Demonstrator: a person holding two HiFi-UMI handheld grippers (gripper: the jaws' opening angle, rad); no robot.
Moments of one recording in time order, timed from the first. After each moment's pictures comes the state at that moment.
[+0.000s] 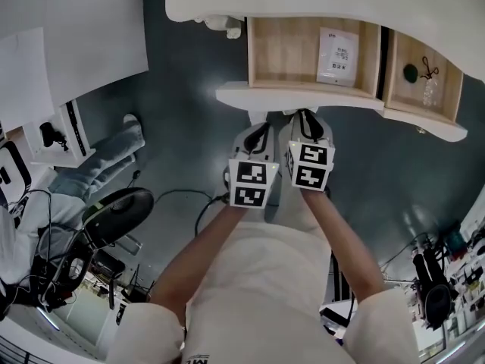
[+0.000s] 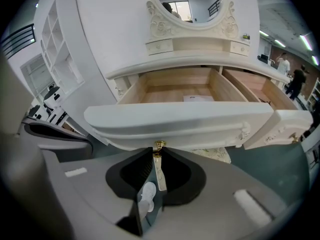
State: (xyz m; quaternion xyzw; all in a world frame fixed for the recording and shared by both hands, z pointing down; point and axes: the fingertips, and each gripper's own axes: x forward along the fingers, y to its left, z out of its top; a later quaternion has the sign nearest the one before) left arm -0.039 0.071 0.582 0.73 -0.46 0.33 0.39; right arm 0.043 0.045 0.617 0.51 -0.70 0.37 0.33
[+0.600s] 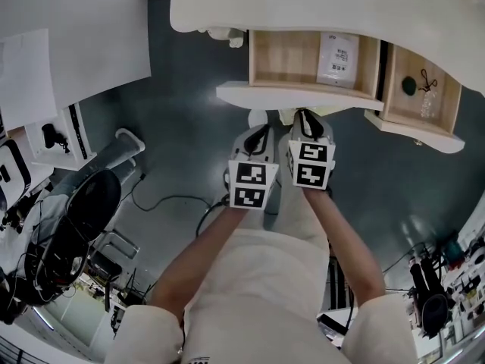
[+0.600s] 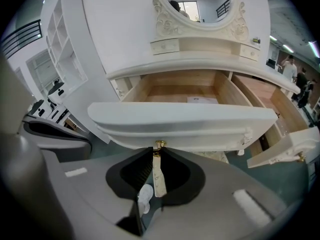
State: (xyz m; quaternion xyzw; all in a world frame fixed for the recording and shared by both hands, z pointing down) left arm -0.041 0.045 0.582 0.72 -0.47 0.32 0.38; right arm 0.037 0.011 0.615 0.49 -0.72 0.36 0.34
